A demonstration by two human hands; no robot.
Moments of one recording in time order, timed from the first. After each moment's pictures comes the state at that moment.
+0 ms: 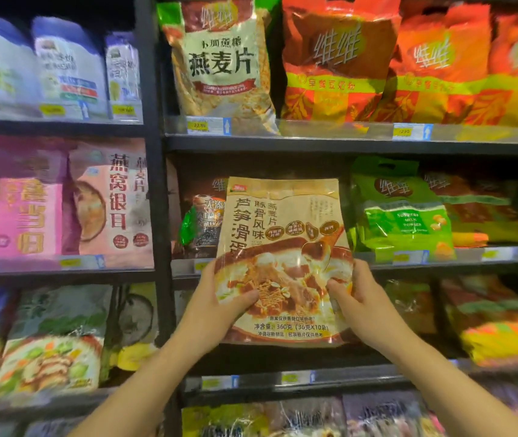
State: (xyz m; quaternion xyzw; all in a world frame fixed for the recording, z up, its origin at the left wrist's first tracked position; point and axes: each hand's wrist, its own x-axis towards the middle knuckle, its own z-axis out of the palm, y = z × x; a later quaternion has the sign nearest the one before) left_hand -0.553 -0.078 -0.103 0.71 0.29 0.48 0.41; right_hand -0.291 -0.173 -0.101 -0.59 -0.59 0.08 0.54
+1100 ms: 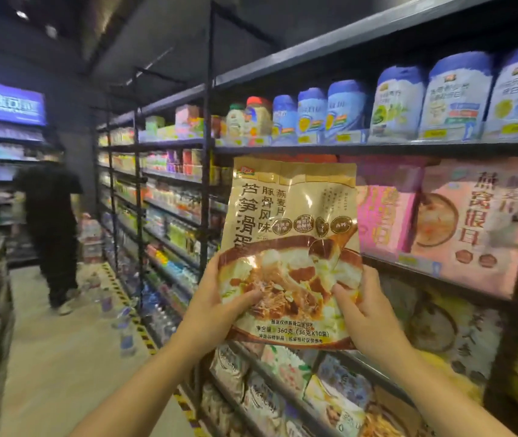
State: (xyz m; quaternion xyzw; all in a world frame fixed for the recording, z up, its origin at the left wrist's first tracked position) left_hand -1.020 -0.280 -0.107 0.53 0.54 0.64 0.14; right_hand -0.782 -0.146 -0.098 -0.26 -0.81 0.23 0.47
